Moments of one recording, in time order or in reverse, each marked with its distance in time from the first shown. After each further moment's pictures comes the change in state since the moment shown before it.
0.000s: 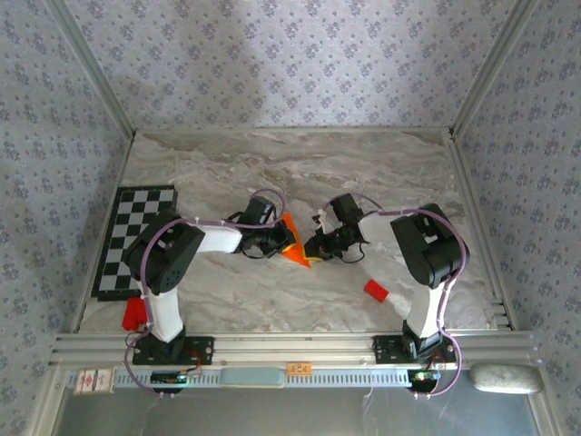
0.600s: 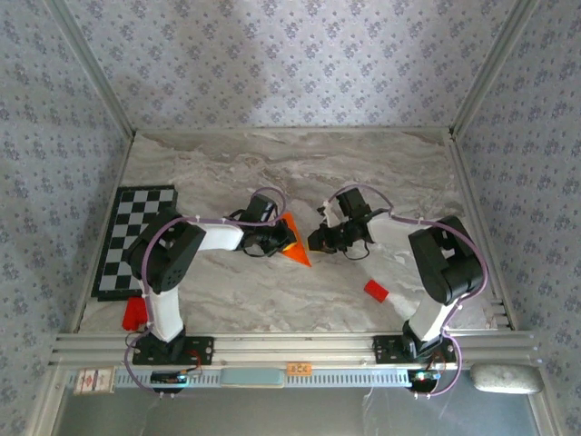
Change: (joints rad) left arm 0.000 0.011 0.029 -0.041 0.001 0.000; right arm 0.009 -0.146 -0.014 -0.034 0.061 0.008
